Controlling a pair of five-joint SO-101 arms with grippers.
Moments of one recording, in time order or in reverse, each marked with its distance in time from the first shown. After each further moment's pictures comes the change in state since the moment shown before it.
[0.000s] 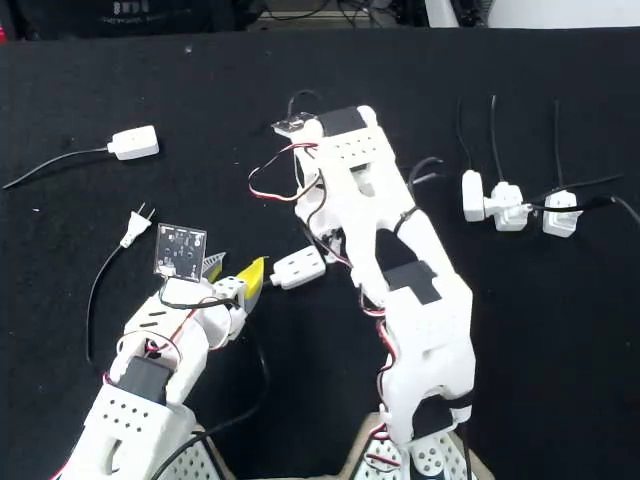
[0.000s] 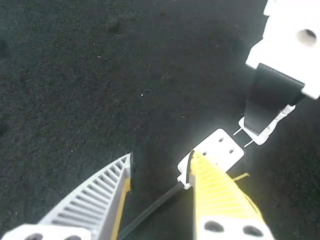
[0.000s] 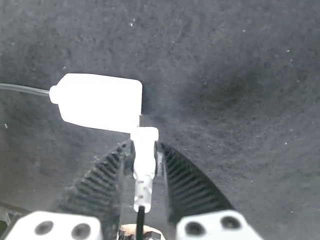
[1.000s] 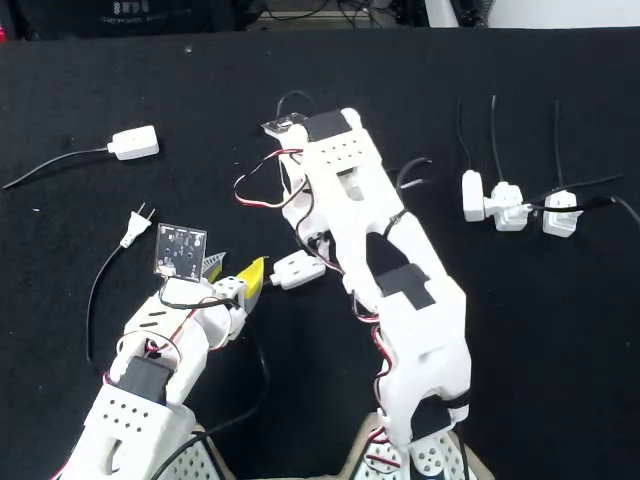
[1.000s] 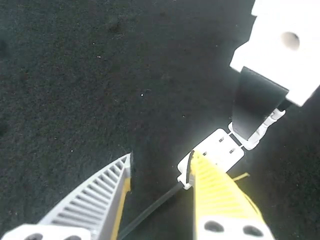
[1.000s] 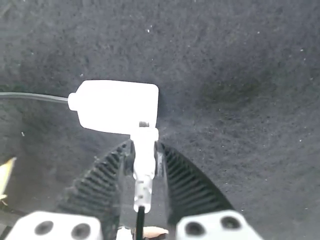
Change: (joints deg) left arm 0.0 0.0 0.0 0.0 0.0; right arm -3.1 -0.6 -0.1 0.1 -5.2
